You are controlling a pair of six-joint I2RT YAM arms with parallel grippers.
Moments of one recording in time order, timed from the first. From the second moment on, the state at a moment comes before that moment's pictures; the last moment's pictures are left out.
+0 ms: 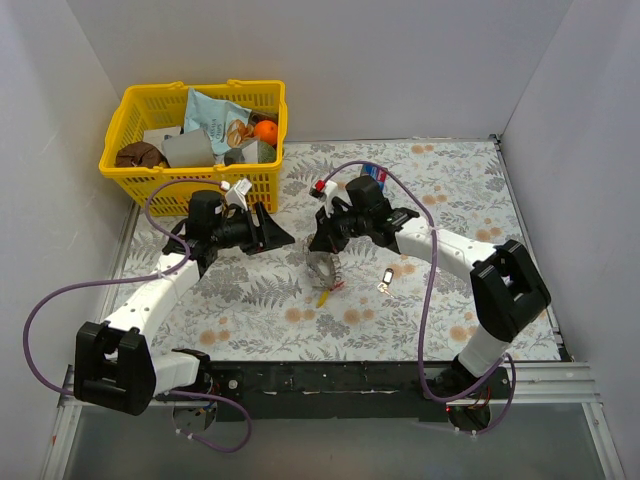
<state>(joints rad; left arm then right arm) -0.24 1.21 0.81 -0.17 0.71 -0.63 0.71 1.67 1.17 -0.13 -0.59 0.03</state>
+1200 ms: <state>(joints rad) -0.36 1.36 0.86 -0.08 0.70 -0.62 0.68 1.63 1.16 -0.10 -0.65 0.09</state>
